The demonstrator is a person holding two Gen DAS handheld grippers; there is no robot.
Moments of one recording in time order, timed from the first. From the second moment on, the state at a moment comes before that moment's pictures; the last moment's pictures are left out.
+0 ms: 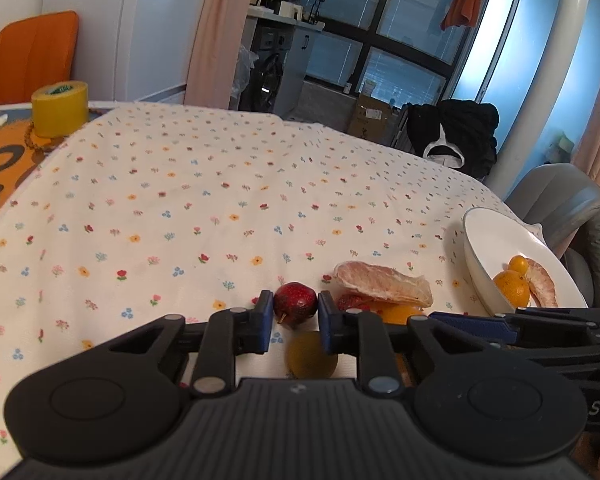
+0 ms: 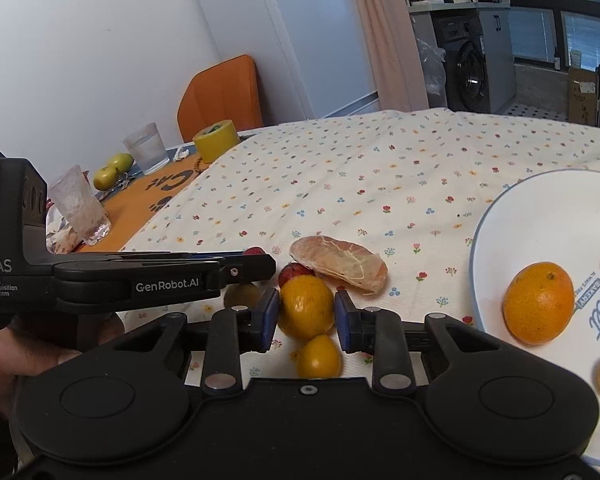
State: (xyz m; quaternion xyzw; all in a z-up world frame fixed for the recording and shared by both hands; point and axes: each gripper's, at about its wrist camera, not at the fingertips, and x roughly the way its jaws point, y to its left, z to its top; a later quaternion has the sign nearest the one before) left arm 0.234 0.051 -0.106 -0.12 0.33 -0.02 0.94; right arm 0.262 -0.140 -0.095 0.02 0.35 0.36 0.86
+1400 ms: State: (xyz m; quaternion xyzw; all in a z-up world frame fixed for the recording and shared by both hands) left arm 0.180 -0.016 -0.045 -0.10 0.27 -0.06 0.96; right arm 0.216 -0.237 -0.046 0.03 0.27 0.29 0.92
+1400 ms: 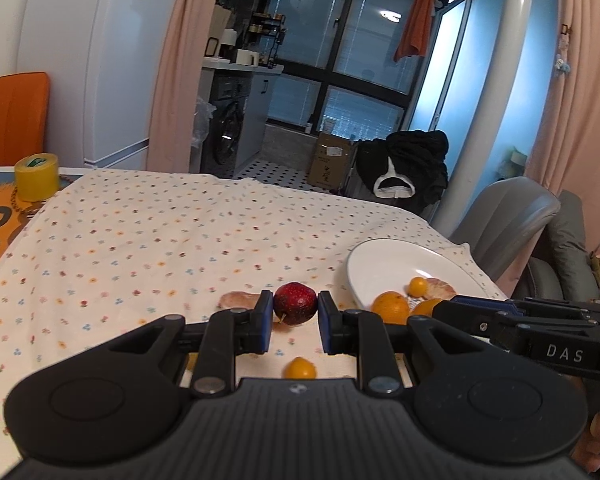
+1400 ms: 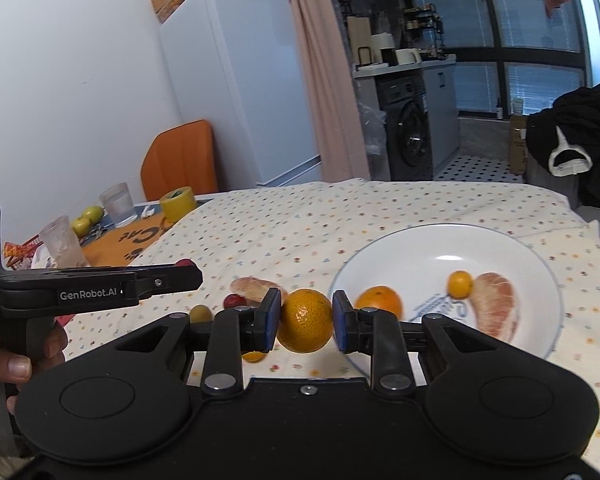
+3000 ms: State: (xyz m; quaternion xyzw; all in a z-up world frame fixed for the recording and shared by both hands) left arm 0.229 -0.118 -0.067 -0.07 0.31 -0.14 0.94; right arm 0.240 -0.323 -0.080 0.09 0.30 0.23 0.92
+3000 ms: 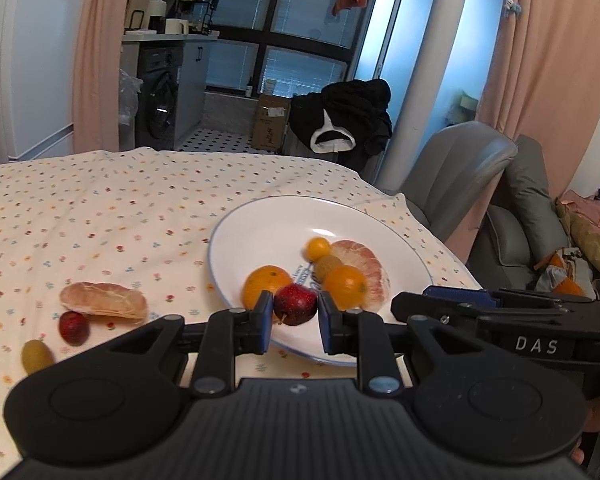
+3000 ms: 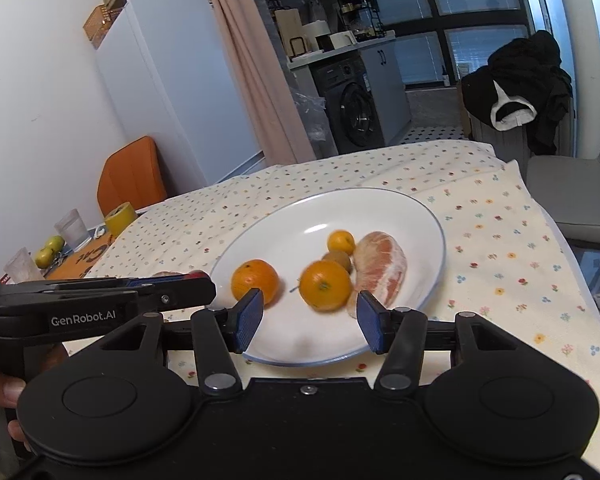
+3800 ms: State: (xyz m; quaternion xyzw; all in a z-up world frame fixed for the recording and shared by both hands) left arm 0.206 -0.073 -0.057 -0.07 0.31 -0.07 0.94; right arm 0.230 -0.297 -0.075 0.08 0.30 0.26 0.91
